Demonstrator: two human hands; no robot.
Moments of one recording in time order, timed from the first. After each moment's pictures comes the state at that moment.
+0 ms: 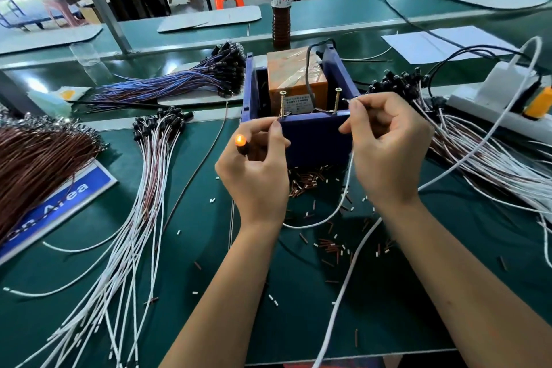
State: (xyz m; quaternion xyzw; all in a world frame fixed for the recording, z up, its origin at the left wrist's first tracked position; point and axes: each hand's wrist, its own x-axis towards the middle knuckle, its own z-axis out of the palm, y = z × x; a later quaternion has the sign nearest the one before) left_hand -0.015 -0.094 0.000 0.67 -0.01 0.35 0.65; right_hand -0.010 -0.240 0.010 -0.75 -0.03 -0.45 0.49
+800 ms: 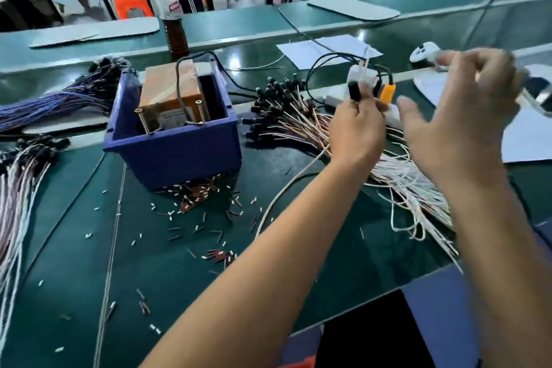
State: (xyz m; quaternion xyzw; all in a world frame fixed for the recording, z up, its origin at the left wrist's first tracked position) left_hand -0.036 -0.350 0.046 0.69 -0.09 -0.12 0.71; right_hand -0.106 -0.428 0.068 -0.89 0.23 -0.38 0.10
